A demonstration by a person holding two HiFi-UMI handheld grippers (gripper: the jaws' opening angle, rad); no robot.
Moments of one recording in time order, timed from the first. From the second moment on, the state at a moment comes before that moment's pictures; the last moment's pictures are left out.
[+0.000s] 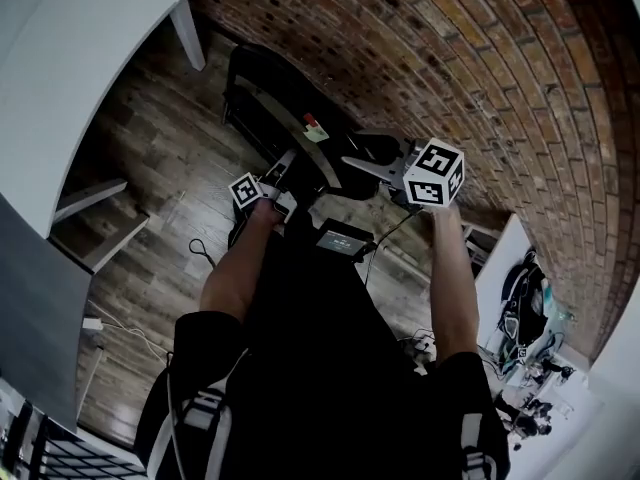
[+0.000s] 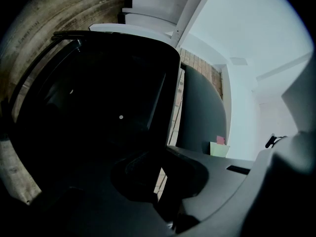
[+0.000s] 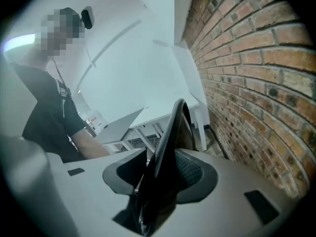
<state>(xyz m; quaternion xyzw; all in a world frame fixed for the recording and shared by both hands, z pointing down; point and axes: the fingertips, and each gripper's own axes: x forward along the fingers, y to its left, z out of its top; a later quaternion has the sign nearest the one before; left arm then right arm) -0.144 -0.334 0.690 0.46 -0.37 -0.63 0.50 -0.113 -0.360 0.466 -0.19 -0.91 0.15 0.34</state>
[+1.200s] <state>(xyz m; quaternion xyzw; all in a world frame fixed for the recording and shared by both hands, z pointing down) -0.177 -0.273 0.684 0.50 -0.44 -0.56 0.49 -0.119 -0.273 0.469 -0.13 -0.90 0.29 0.30</state>
